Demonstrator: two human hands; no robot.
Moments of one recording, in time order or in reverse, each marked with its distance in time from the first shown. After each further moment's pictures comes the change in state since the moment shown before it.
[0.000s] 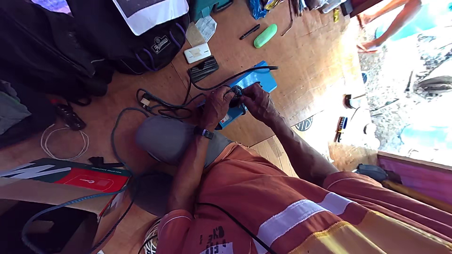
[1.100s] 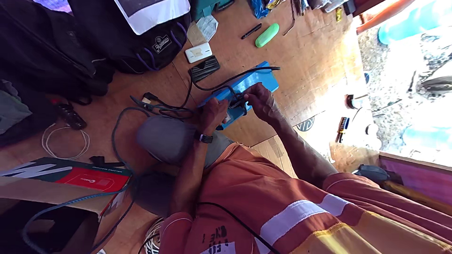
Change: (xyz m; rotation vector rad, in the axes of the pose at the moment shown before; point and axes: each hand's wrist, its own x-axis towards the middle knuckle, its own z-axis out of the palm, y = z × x) left_hand -0.019 0.017 -0.015 -0.175 -0.226 -0.667; right_hand 0.001 0.003 -0.003 0.237 -0.011 -0.014
